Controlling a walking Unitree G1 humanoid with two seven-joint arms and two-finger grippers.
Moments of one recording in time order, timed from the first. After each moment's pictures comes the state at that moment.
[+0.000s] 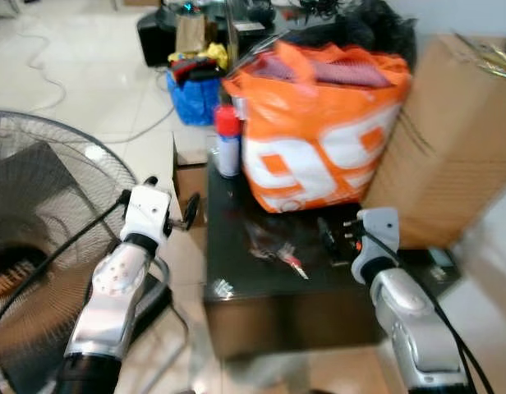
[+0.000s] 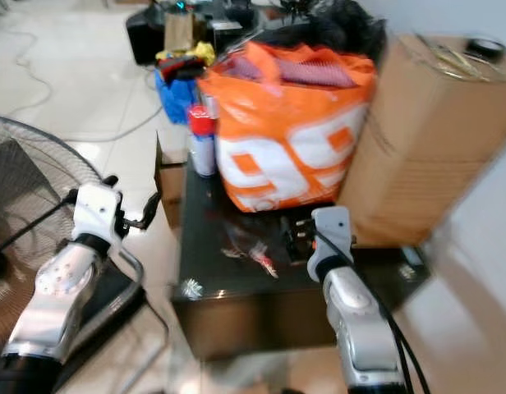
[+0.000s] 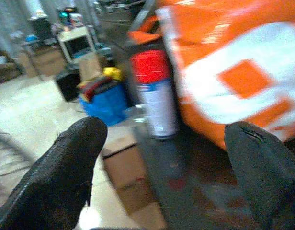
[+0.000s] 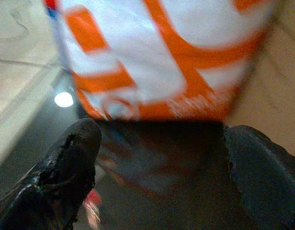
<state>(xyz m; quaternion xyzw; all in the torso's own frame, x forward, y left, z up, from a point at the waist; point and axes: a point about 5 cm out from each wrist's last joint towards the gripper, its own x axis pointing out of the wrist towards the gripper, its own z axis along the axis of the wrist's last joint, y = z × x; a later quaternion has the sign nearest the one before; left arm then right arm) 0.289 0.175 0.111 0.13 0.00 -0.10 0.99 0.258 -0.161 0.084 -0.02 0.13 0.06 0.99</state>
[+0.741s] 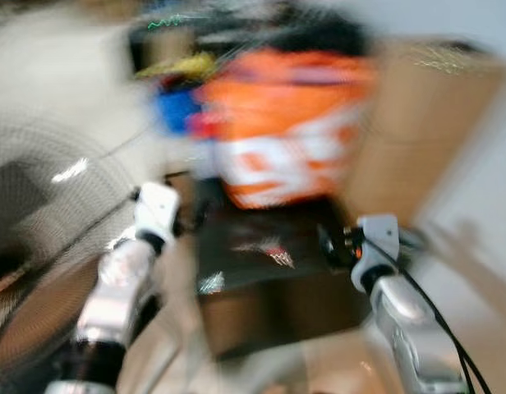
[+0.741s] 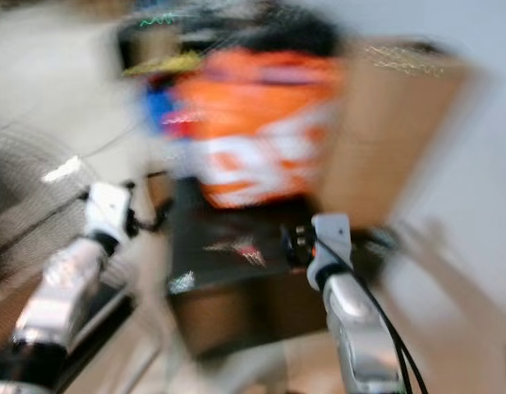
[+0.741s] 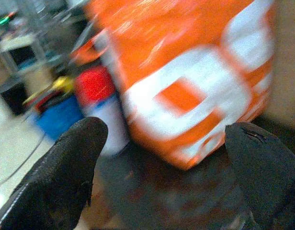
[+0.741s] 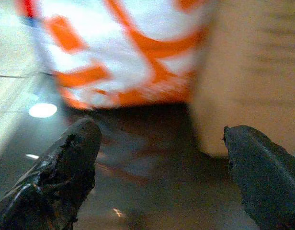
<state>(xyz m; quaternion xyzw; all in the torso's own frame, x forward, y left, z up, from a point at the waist) 0.303 0.173 0.112 0.10 0.02 -0.15 0.98 0.251 -0.158 0.079 -0.02 0.14 0.07 0.99</state>
